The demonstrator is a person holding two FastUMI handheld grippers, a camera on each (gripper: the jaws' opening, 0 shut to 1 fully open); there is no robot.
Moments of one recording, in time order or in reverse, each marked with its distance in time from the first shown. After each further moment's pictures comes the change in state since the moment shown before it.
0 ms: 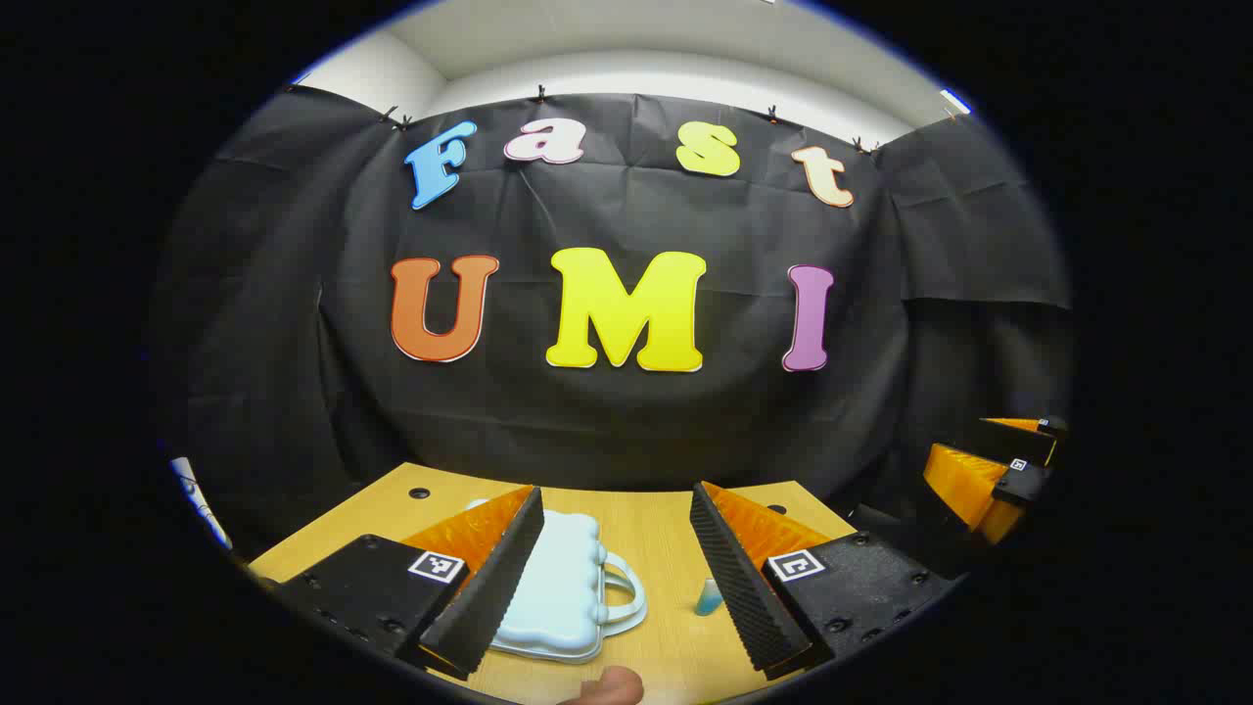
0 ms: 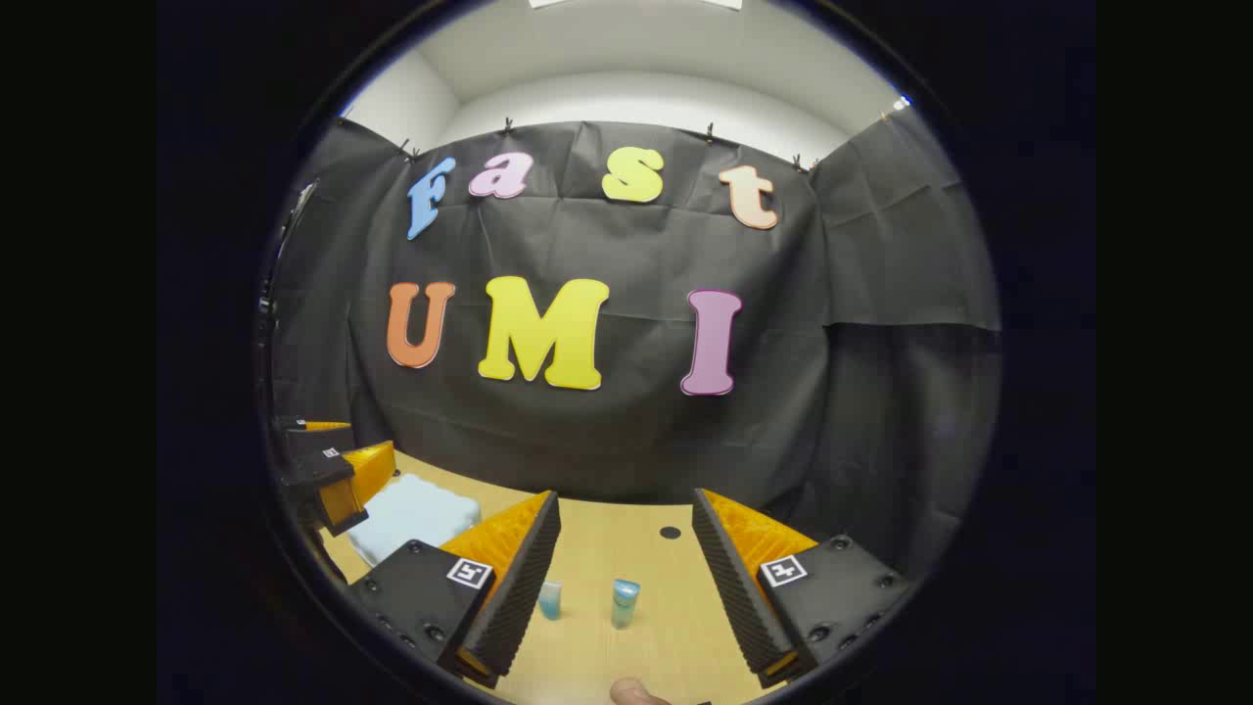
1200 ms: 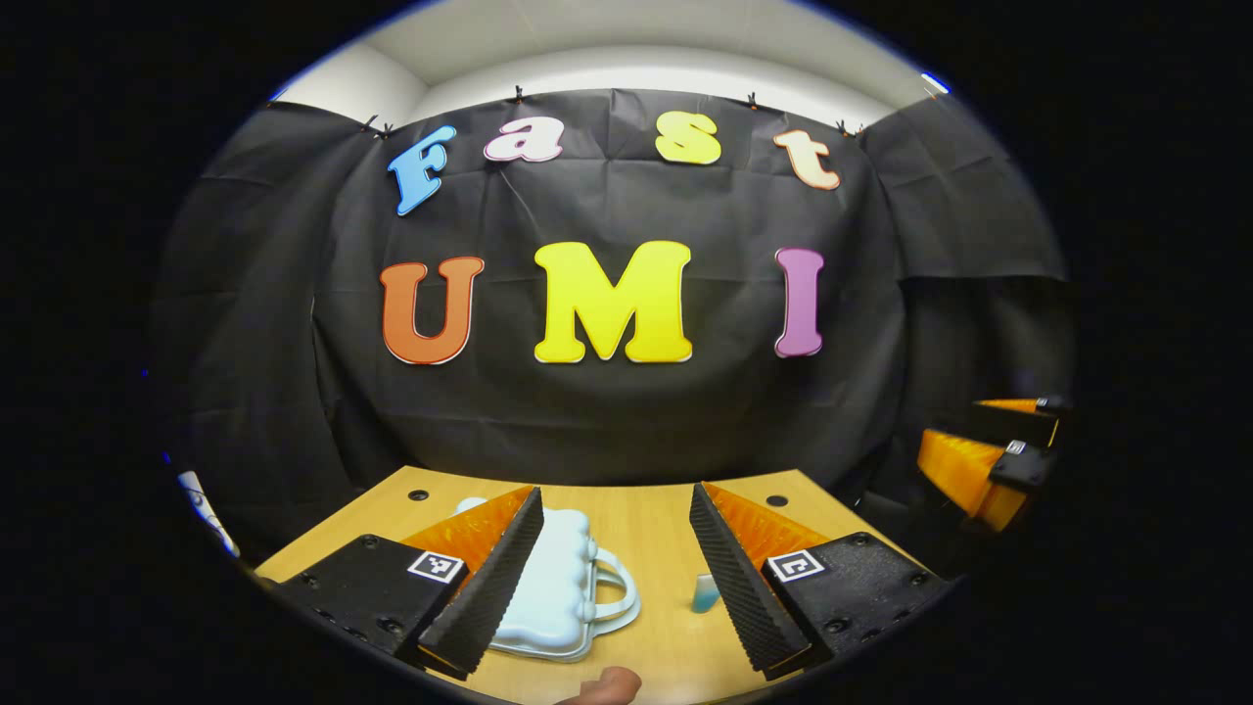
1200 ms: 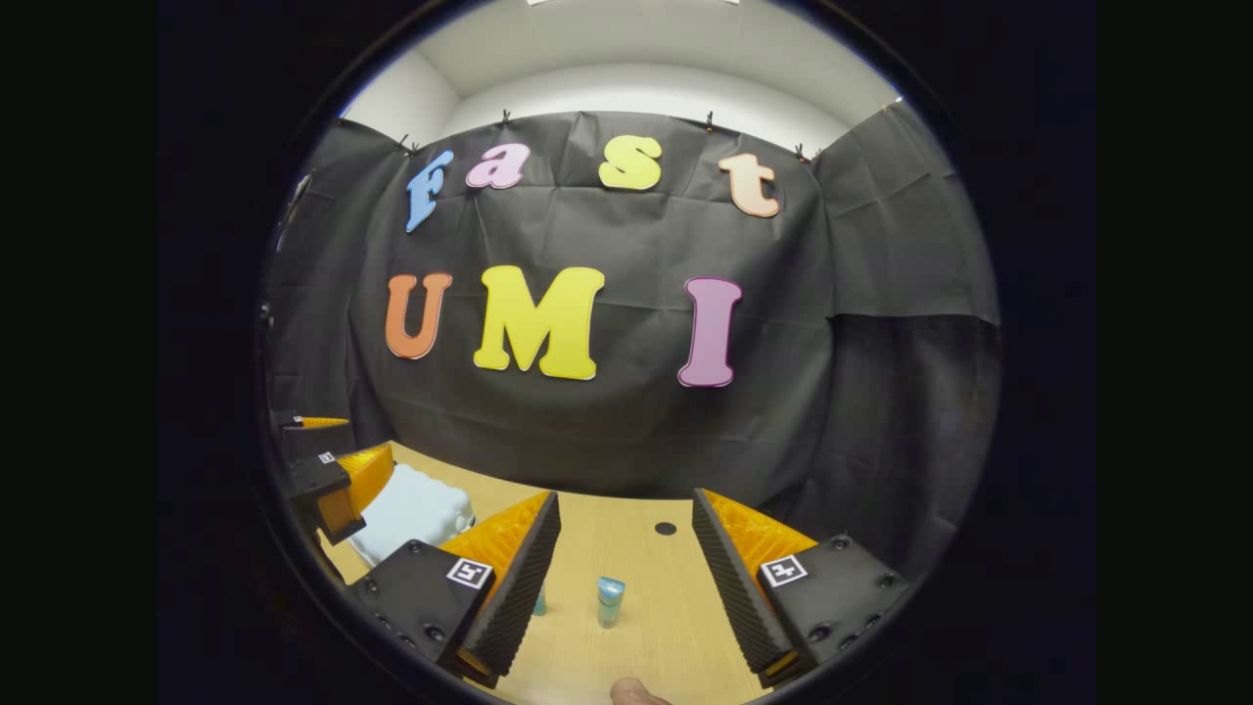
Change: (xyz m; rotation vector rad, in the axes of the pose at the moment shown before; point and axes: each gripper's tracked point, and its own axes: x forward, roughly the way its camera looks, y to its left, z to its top) left arm 0.011 -0.019 -0.021 0.080 0.040 0.031; right arm 0.017 -0.026 -0.012 -0.013 0.028 0.017
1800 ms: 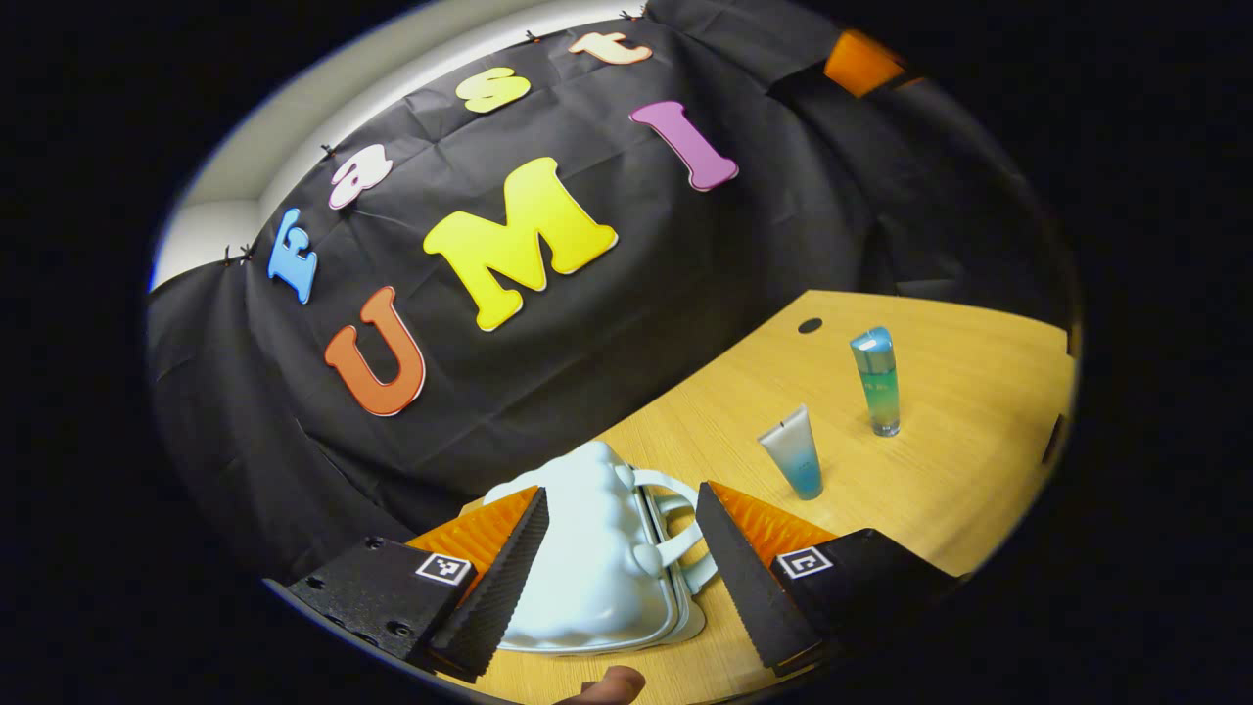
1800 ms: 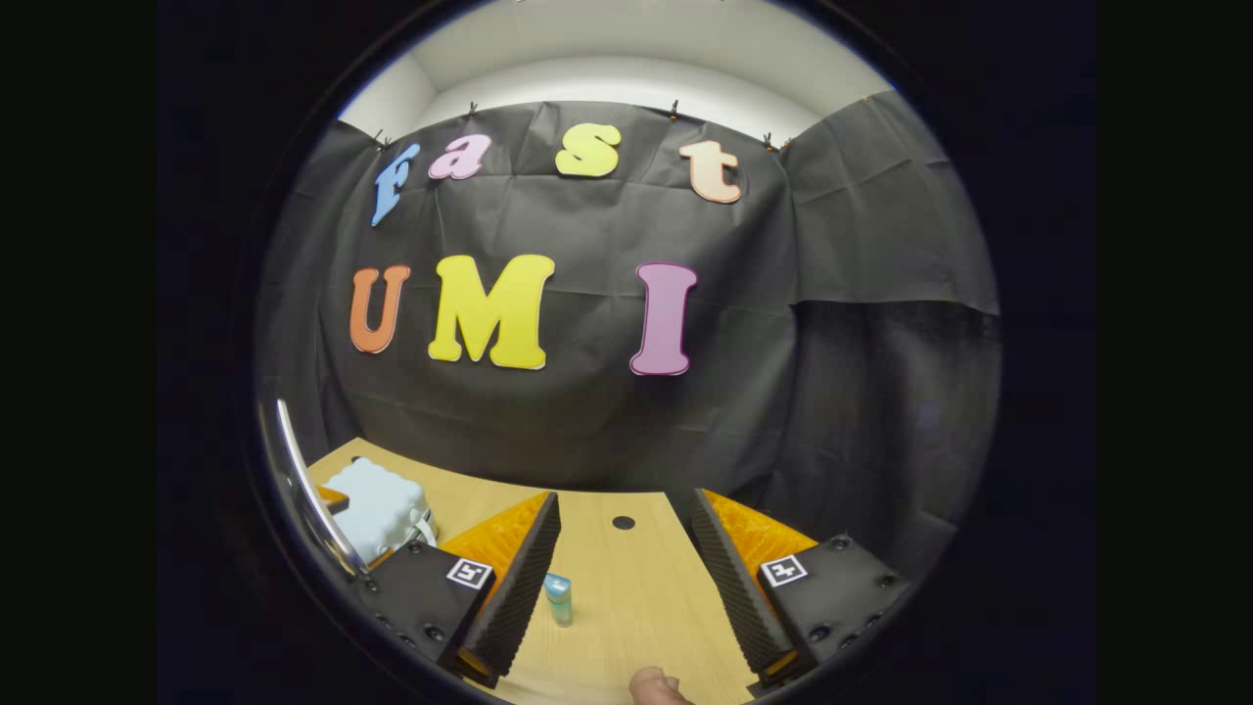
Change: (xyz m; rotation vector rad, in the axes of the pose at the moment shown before) left arm 0.043 -0.011 -0.145 0.612 0.161 -0.001; right arm 0.020 -0.061 -0.016 0.011 0.021 -0.109
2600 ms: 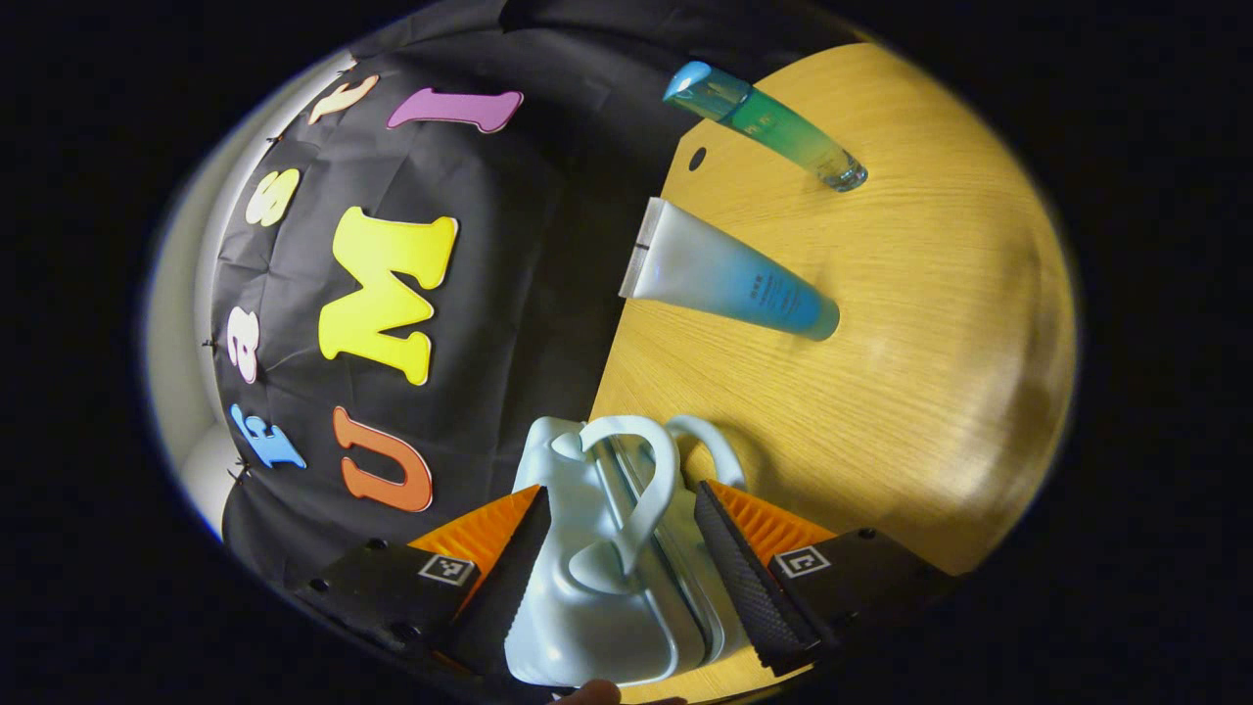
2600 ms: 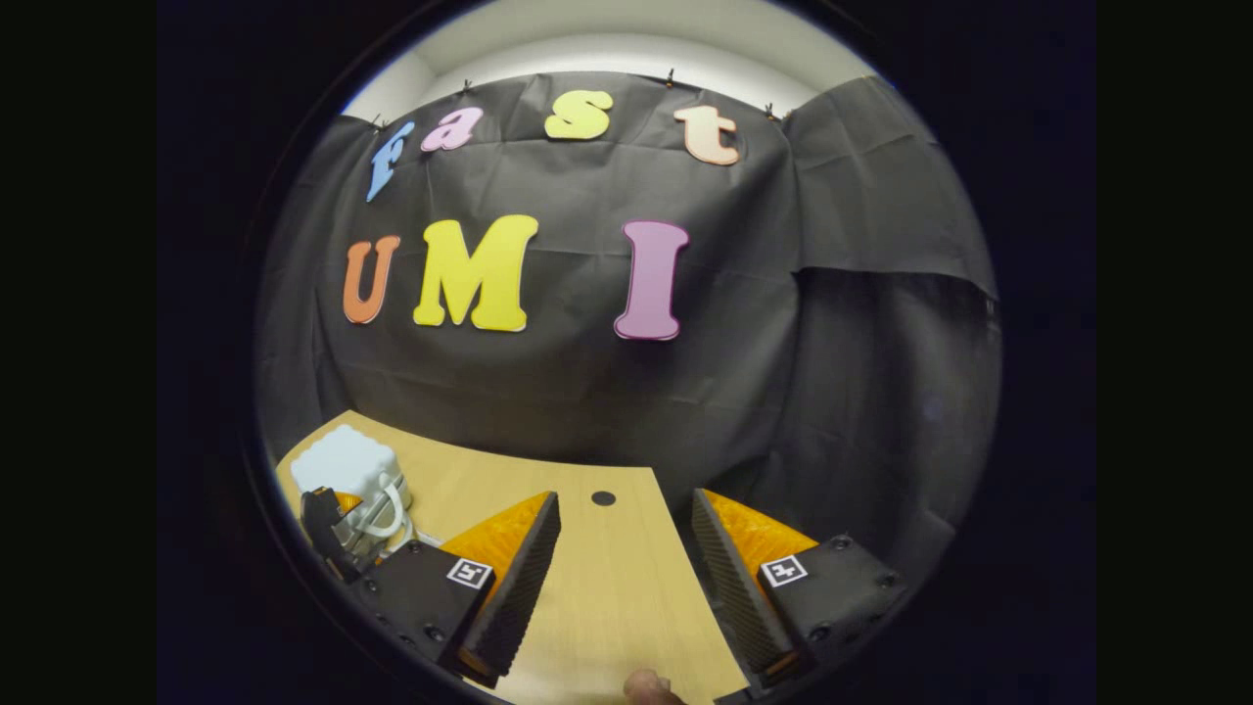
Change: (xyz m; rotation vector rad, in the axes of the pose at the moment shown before) left arm 0.074 -0.034 -0.057 0.662 0.148 0.040; right arm 0.044 -0.058 -0.045 0.008 0.086 0.010
